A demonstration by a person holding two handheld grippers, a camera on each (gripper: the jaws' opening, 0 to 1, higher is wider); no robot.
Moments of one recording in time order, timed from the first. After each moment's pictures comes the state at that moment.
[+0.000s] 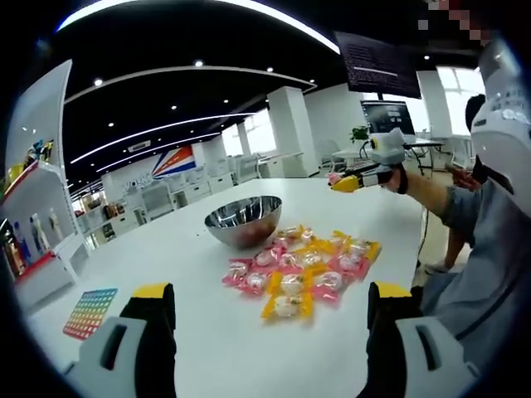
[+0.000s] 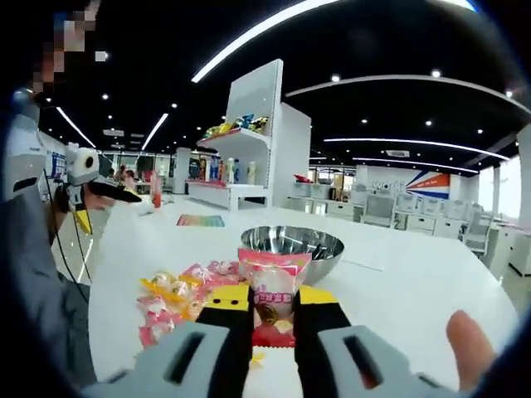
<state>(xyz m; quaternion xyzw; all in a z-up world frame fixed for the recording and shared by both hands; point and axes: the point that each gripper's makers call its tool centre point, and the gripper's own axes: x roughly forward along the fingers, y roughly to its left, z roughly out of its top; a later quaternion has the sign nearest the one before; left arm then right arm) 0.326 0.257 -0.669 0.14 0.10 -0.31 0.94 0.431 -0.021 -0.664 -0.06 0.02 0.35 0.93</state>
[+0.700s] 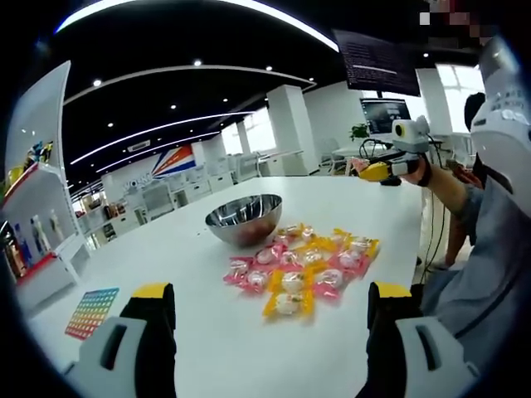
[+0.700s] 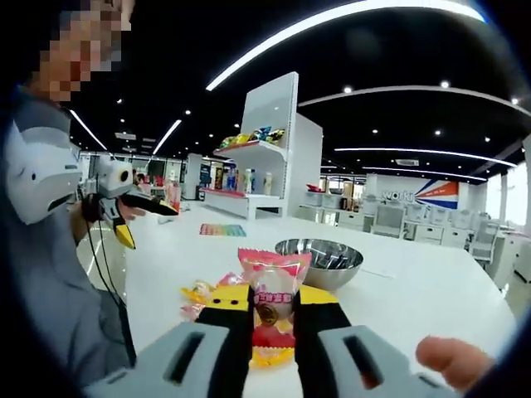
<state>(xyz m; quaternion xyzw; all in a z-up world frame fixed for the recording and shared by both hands) 0.324 0.262 -0.669 0.15 0.11 -0.30 0.94 0.370 -0.008 -0.649 -0.06 0.01 0.38 0.92</state>
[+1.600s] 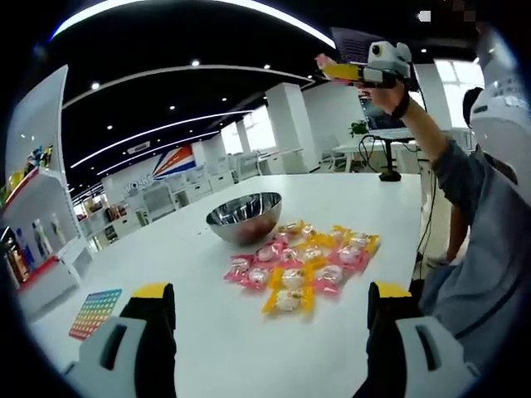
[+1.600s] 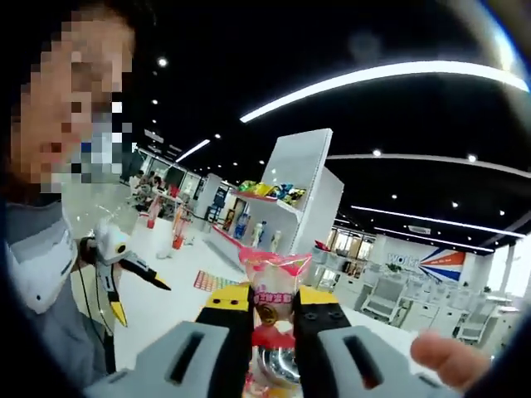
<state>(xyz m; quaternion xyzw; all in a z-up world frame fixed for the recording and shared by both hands) 0.317 0.263 -0.669 0.16 0.10 -0.30 0.93 0.384 0.046 -0.442 -0.14 -0.14 0.40 0.89</state>
